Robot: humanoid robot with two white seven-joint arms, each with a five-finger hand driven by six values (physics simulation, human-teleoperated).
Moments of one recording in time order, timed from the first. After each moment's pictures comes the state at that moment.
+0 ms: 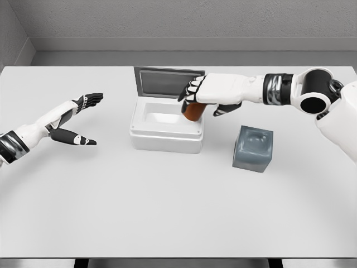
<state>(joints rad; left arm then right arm) -0.63 0.87 -1.07 -1.16 0.64 -0.61 -0.23 -0.87 -0.54 0.76 -1.39 0.43 -0.61 0.61</state>
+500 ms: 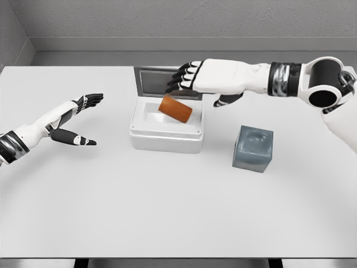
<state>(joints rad) -0.63 0.87 -1.07 -1.16 0.64 -0.61 -0.23 -0.87 -0.55 0.69 -1.48 0.40 -0.61 0.61</state>
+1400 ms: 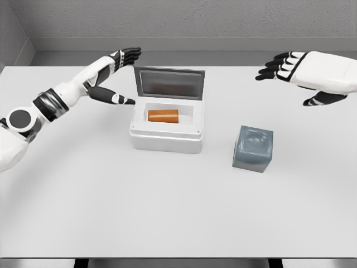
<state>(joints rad) -0.83 0.63 -1.02 -1.09 0.67 -0.52 -0.29 -0.62 -0.97 0.39 -1.65 0.25 -0.61 0.61</state>
